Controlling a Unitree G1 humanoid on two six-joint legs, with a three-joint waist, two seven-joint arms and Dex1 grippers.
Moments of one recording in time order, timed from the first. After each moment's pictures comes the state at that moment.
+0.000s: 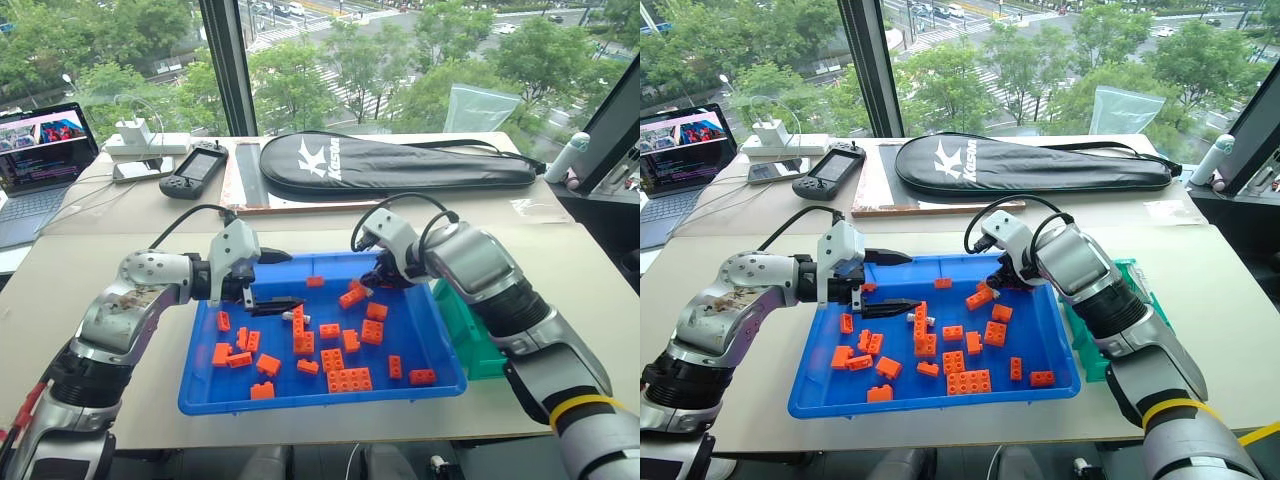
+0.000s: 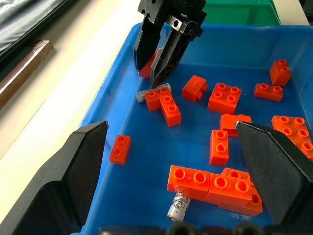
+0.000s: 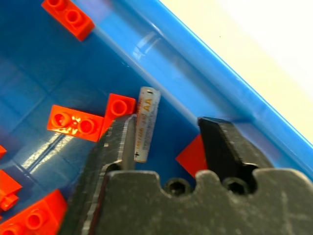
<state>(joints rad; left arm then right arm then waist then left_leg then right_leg) -0.51 0.74 -0.09 -0.22 -0.41 0.52 -1.08 -0.99 -0.52 0.46 0.05 0.16 1.31 0.72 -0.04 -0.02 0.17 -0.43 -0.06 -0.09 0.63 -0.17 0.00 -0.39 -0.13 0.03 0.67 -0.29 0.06</state>
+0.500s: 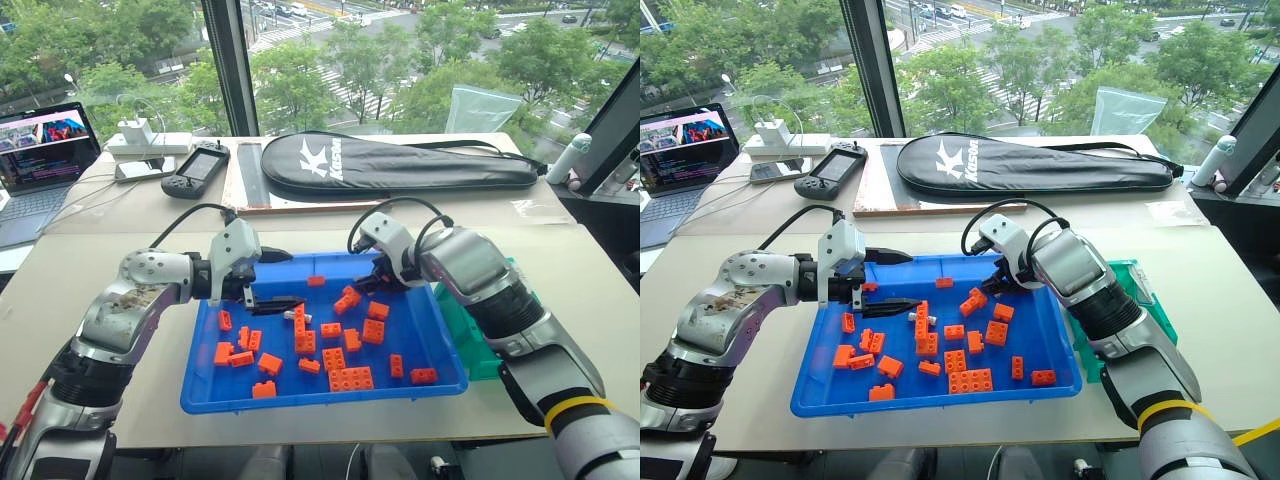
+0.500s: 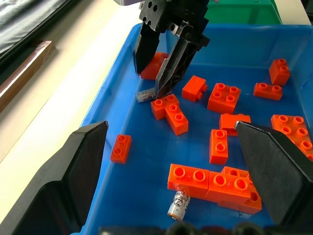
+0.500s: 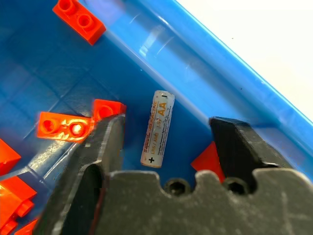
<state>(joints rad) -0.51 0.73 -0.09 -0.22 -0.41 0.52 -1.08 -0.96 -0.49 0.45 0.07 0.18 1.32 0.67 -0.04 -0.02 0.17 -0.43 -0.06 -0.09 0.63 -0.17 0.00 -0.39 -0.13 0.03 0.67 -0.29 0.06</state>
